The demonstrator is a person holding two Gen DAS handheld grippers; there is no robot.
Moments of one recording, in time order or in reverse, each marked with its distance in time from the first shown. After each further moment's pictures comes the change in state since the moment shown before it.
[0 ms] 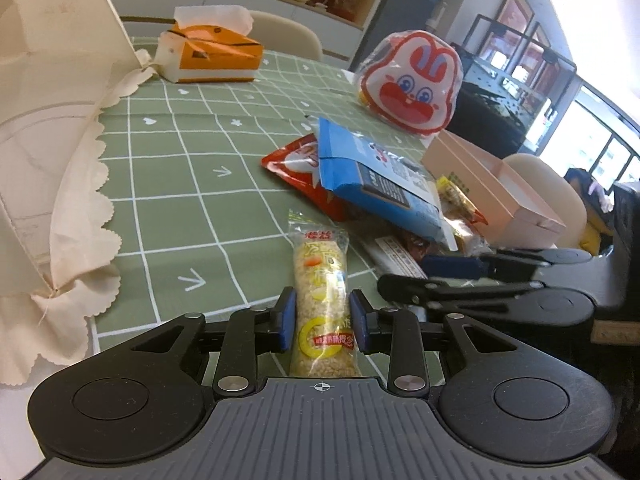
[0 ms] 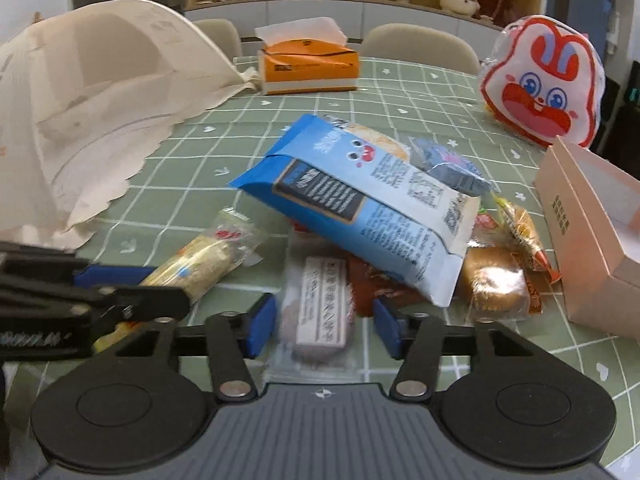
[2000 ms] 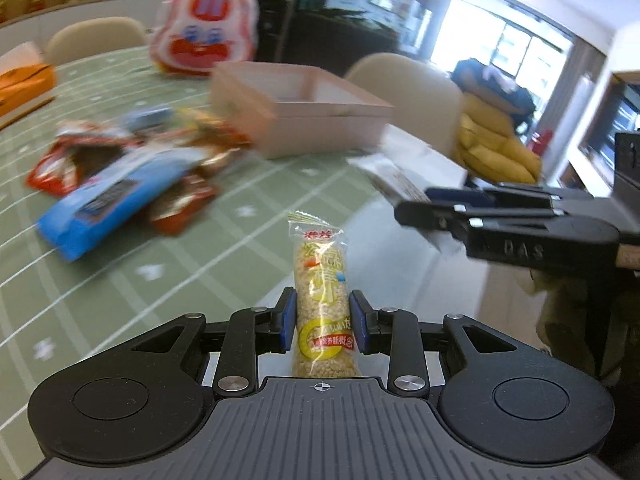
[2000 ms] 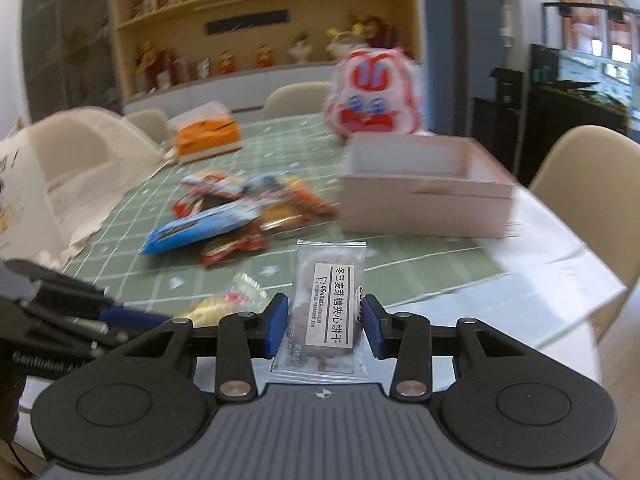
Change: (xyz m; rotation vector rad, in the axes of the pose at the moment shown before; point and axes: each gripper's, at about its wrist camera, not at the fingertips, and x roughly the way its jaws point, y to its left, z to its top) left arm 0.001 -0.189 -0.053 0.357 0.152 -0.217; right arm -0.178 -0.123 -0.124 0.240 -0.225 -0.130
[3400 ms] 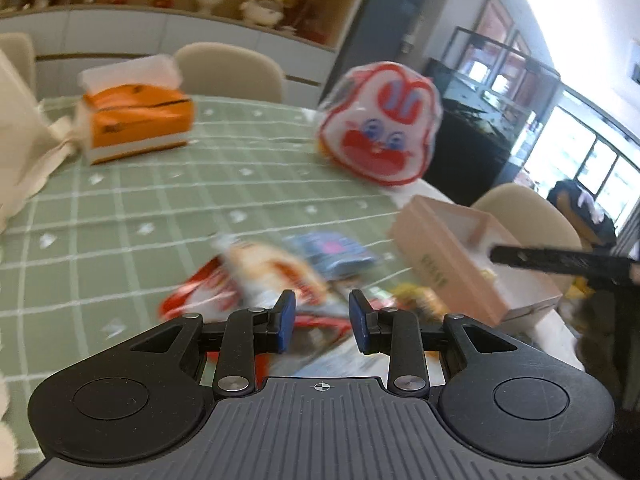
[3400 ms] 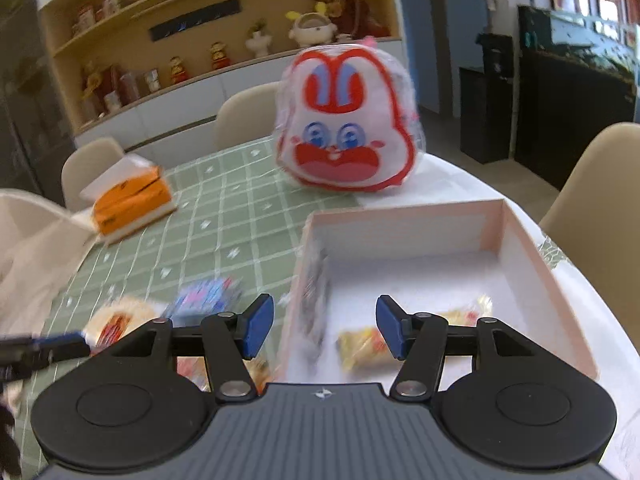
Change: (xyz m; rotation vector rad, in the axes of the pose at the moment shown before) left arm -0.004 0.188 0.078 -0.309 -0.213 0.194; right arm 0.184 -0.026 0.146 0.092 0.082 0.000
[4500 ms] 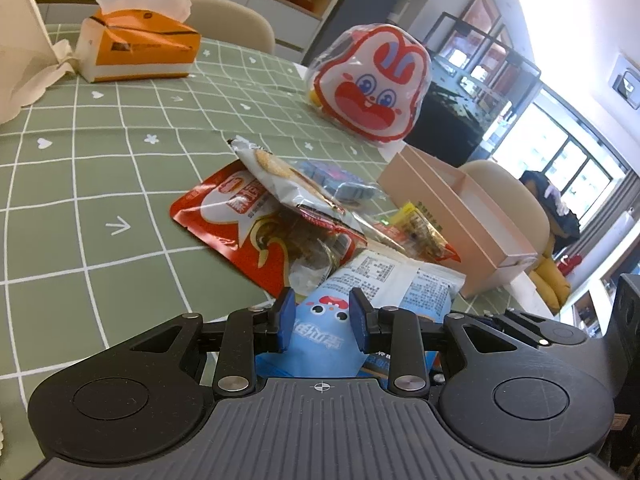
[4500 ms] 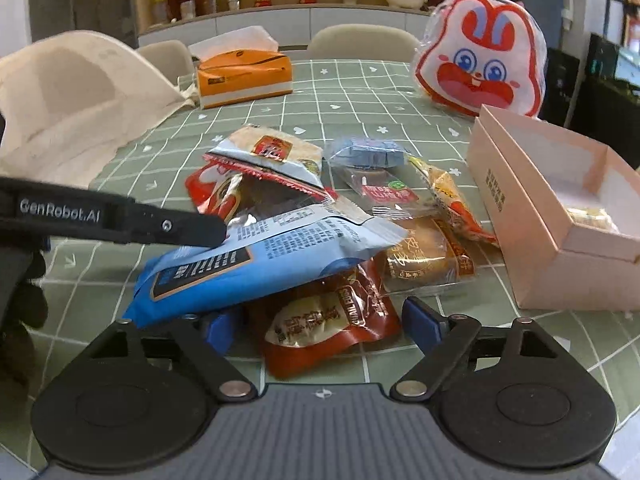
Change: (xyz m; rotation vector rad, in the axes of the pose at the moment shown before) left arm 0.011 0.031 -0.036 -0.060 0.089 -0.135; right arm 0.006 0.134 -0.110 -0.206 0.105 0.027
